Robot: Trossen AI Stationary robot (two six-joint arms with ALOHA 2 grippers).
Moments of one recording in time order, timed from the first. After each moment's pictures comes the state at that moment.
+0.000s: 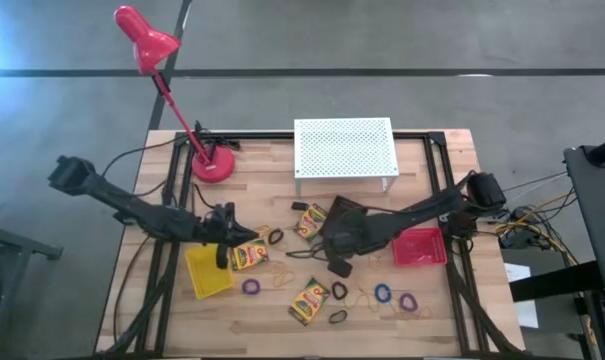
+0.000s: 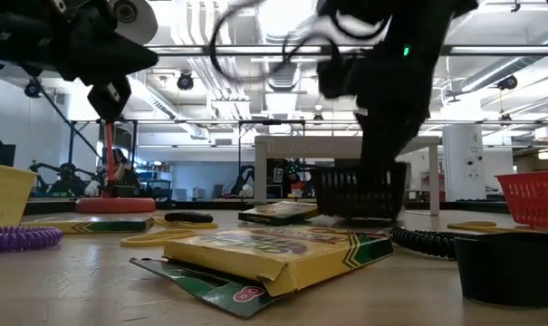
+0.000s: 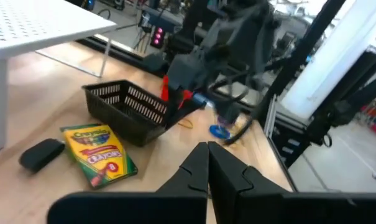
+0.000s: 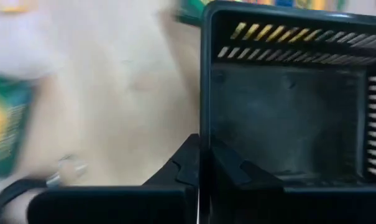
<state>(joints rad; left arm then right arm) -0.37 0.93 0.21 0.56 -0.33 -0.47 0.26 1.78 1.17 -0.66 0.21 0.62</state>
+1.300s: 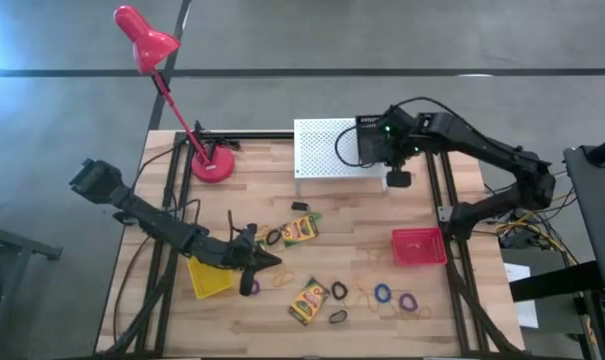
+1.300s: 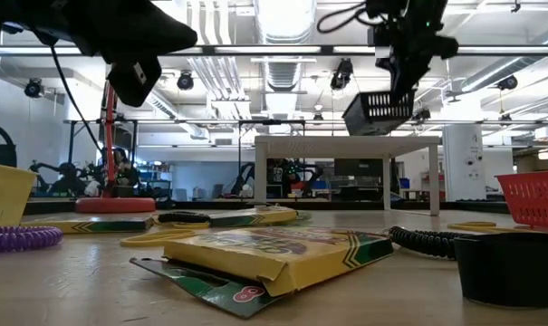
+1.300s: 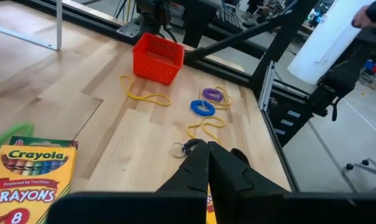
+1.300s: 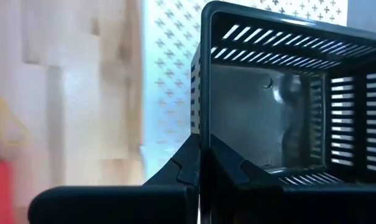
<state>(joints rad) -0.50 1.35 0.50 0.55 -0.40 -0.50 -0.51 1.35 1.32 -1.13 0.08 -0.58</state>
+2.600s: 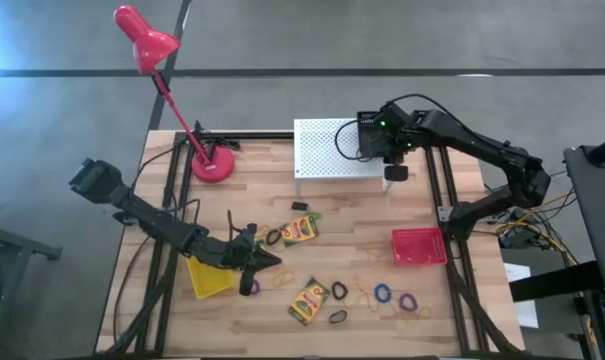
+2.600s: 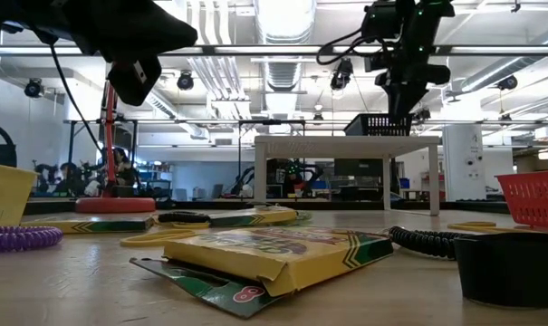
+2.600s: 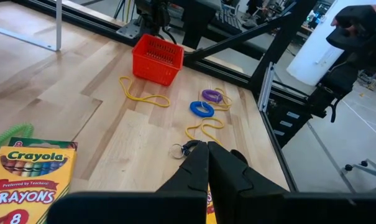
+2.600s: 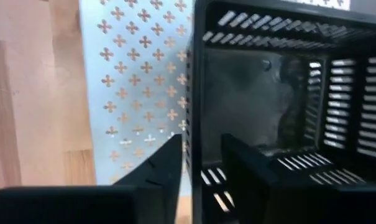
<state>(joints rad) -0.50 1.34 0.50 0.55 -0.40 -0.51 -0.60 1.39 1.27 -1.07 0.13 -0.62</state>
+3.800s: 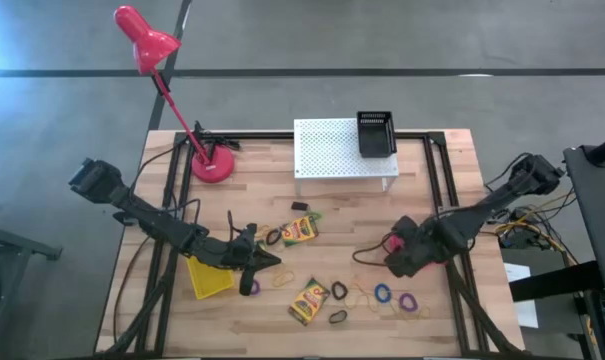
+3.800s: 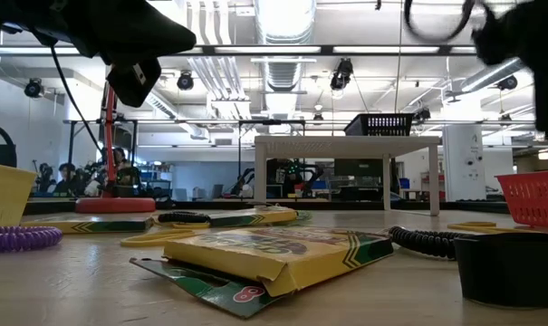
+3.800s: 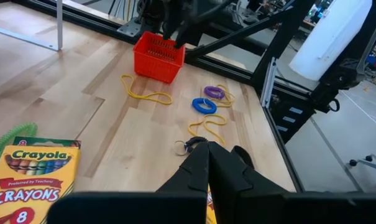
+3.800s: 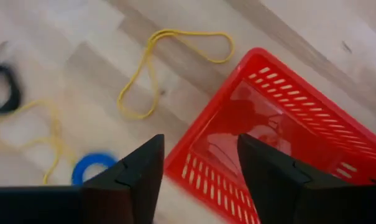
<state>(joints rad) -0.50 1.34 0.50 0.54 -0.40 -0.49 0.54 1.25 0.85 -1.06 0.22 1.49</state>
